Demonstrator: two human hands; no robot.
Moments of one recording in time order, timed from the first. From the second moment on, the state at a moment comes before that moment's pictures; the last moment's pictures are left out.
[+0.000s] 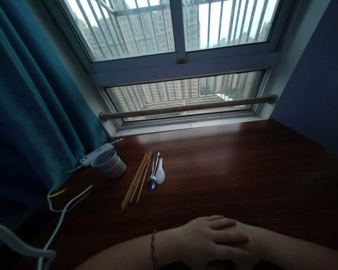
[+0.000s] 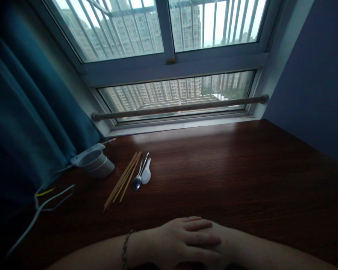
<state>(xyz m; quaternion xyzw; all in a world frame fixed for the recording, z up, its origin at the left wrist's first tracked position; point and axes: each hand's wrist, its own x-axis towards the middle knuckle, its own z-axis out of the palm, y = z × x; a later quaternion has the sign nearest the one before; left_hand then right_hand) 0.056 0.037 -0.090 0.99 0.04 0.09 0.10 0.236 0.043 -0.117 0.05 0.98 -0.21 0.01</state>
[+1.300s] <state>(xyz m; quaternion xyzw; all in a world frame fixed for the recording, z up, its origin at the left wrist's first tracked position) 0.056 0.037 -0.089 0.99 0.04 0.09 0.11 0.240 0.041 -0.131 0.05 0.97 -0.22 -0.02</state>
